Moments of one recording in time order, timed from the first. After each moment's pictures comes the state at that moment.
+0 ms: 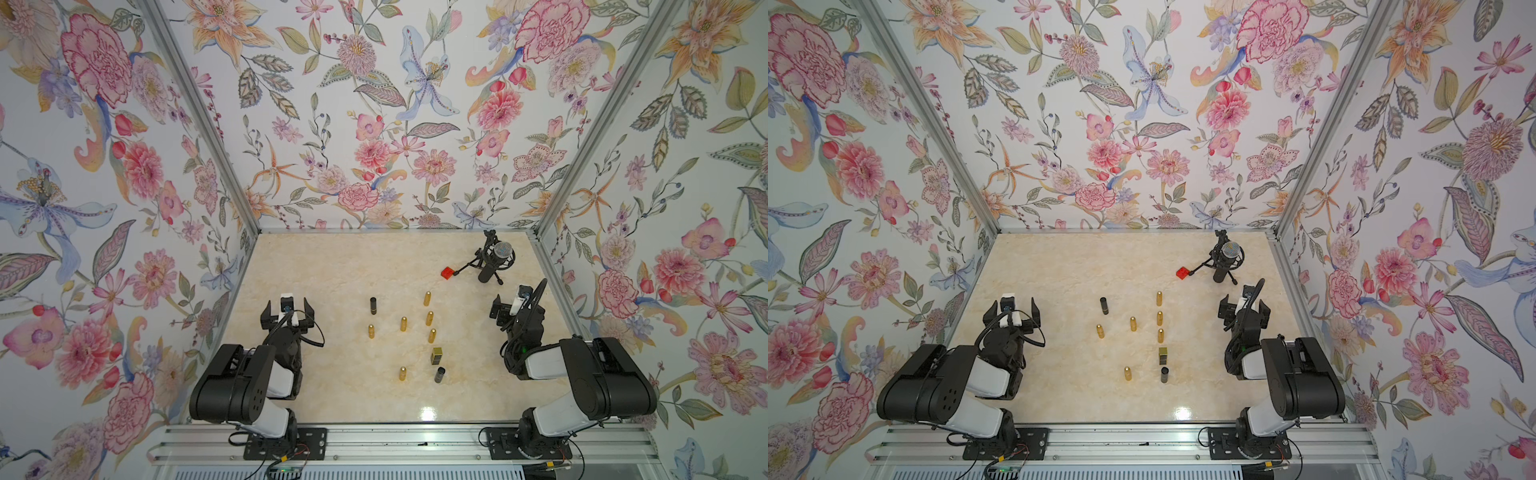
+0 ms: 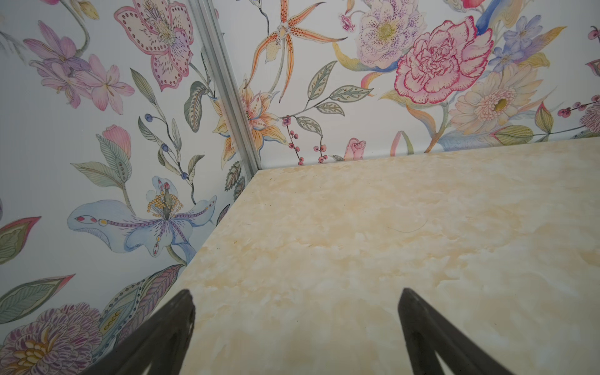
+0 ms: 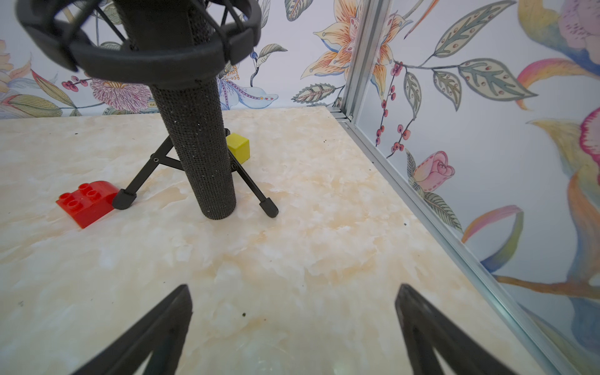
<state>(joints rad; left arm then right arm) -0.05 1.51 0.07 1.42 -0.29 0.18 0.08 1.54 0.24 1.06 0.31 -0.01</state>
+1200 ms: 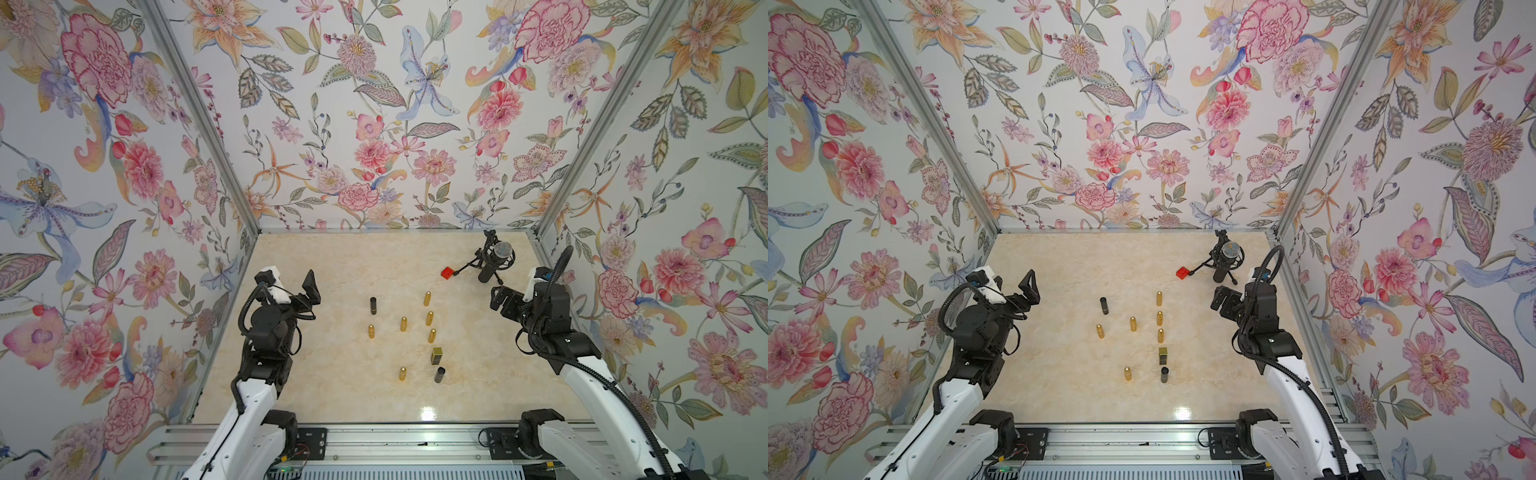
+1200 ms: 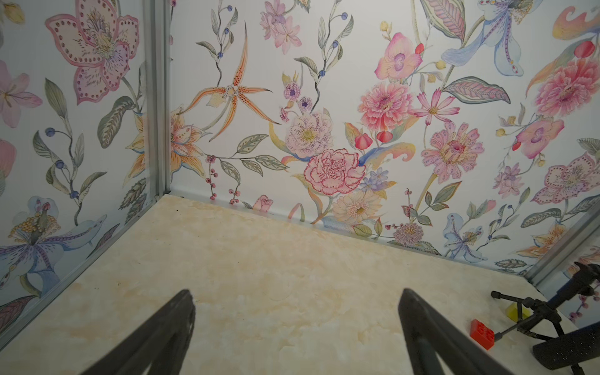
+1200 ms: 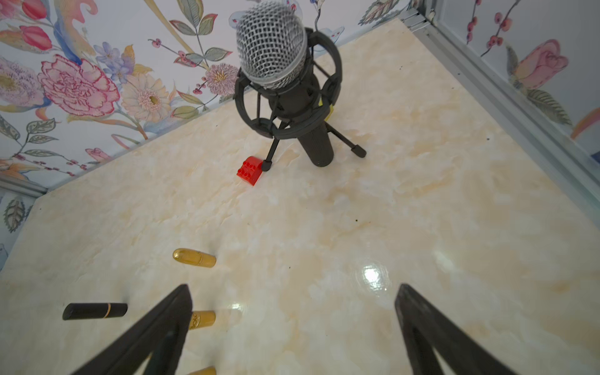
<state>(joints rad) -0.16 0.80 0.45 0.33 -0.11 -0.27 0.19 0.94 0.75 -0.40 0.06 0.45</state>
